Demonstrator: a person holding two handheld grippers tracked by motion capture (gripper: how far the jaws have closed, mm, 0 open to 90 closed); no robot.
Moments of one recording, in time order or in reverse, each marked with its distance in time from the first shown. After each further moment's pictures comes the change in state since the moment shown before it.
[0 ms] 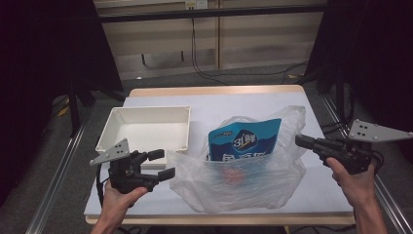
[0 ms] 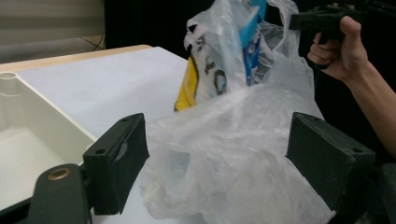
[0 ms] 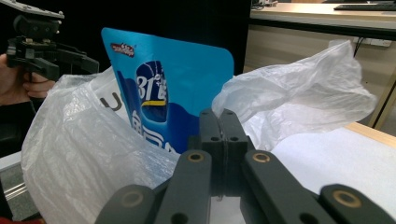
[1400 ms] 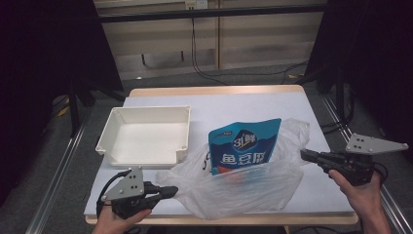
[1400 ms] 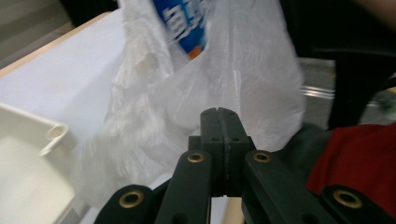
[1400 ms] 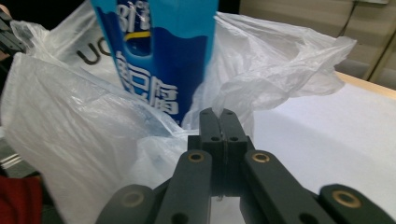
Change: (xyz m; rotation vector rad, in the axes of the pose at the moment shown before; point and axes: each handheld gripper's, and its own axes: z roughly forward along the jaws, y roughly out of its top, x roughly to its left) left arm -0.038 -0.016 -0.001 0.242 -0.043 0.340; right arm -0.005 -0.033 -0.010 0.138 -0.046 0.013
